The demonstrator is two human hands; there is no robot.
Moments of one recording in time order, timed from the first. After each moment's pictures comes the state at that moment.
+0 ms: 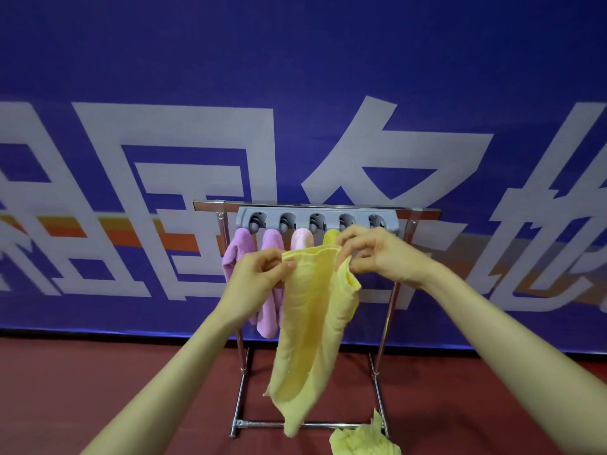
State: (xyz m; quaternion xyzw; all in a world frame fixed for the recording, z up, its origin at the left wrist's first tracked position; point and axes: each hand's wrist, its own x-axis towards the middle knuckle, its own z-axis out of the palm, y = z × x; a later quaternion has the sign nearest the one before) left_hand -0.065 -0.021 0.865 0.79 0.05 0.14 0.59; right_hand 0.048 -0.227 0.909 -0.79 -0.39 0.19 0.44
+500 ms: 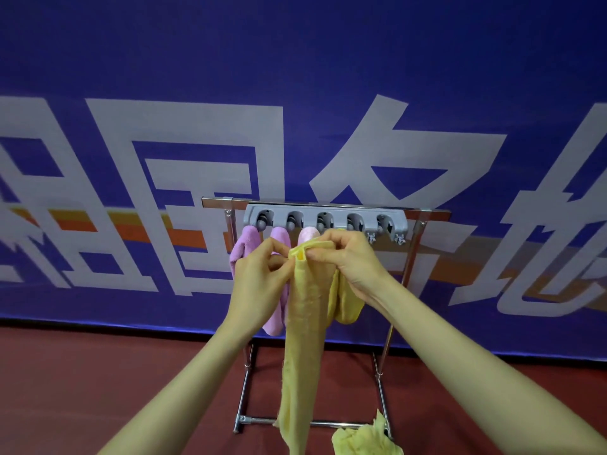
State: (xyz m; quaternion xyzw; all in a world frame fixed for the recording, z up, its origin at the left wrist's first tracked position) left_hand -0.076 -0.035 0.870 0.80 0.09 0.28 0.53; right_hand 0.020 -0.163 0.882 -0.68 -0.25 0.14 0.67
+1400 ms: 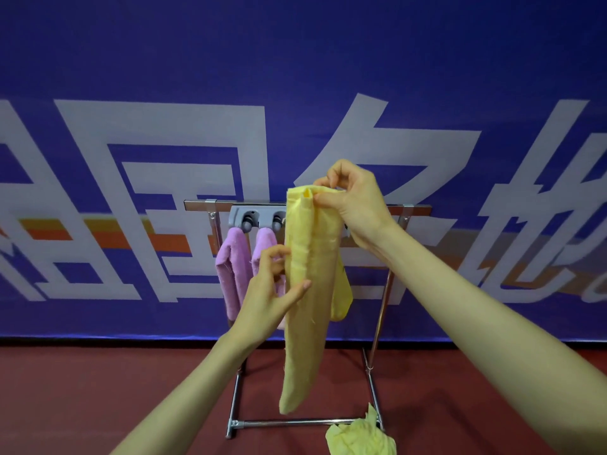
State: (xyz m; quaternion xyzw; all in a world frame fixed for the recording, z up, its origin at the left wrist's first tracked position) left_hand -0.065 -0.037 0.832 0.80 -0.05 0.22 0.56; right_hand 0.031 -0.167 0.955 -0.70 -0.28 -0.01 0.66
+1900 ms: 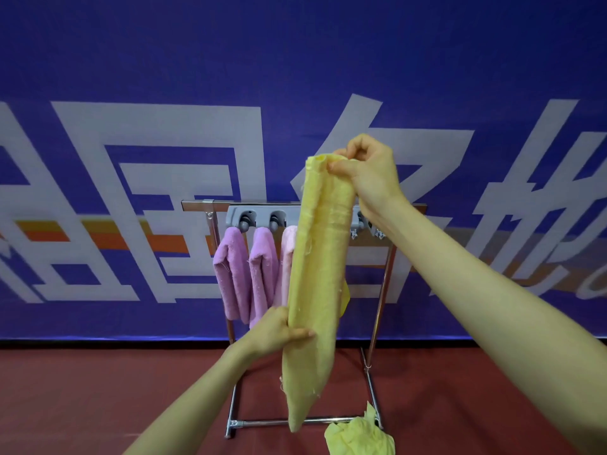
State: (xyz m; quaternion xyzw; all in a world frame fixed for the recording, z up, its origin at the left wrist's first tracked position) left_hand -0.045 -0.026 0.753 0.85 0.02 -0.09 0.52; right_hand 0.053 -0.176 0.979 -0.66 -0.20 -0.06 0.72
